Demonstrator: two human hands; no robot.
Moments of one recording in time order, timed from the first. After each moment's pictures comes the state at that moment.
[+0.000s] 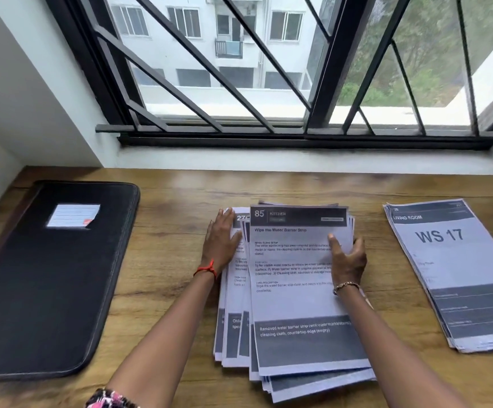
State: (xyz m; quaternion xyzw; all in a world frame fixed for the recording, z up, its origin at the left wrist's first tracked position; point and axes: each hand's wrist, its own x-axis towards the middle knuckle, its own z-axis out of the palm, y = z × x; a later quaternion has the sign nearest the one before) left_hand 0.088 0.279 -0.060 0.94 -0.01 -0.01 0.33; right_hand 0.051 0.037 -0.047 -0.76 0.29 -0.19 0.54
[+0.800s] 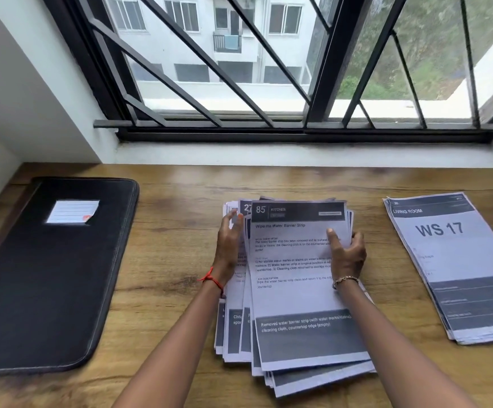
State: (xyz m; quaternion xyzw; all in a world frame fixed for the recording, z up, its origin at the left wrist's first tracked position) left_hand 0.057 0.251 -0.034 0.67 0.12 -0.03 0.74; right_hand 0.049 0.037 -0.043 -0.78 0.29 -0.19 0.52
